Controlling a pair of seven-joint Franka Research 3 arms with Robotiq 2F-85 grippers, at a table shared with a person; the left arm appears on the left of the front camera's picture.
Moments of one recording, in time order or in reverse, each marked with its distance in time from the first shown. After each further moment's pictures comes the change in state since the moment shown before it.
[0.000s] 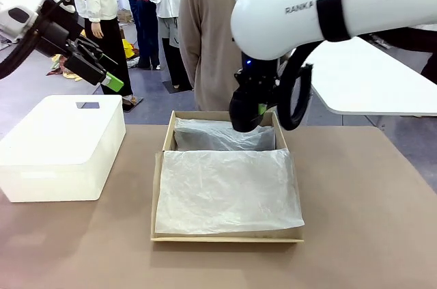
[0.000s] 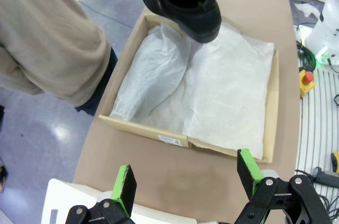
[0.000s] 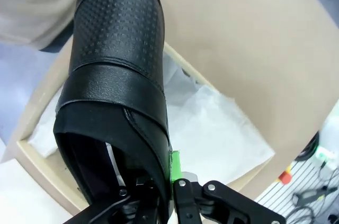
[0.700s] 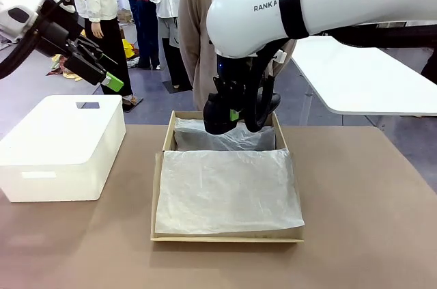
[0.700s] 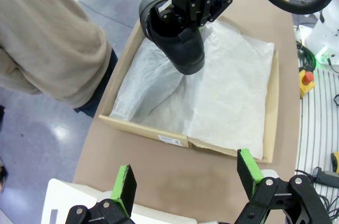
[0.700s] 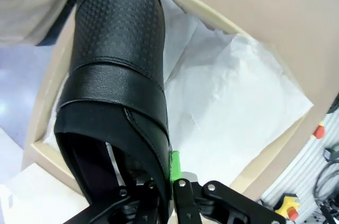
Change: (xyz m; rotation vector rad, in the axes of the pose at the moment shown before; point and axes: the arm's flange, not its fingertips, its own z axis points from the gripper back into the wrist) left arm 0.000 0.000 0.000 0.000 0.000 0.000; right arm -0.016 0.046 -0.019 -0.004 0.124 -0.171
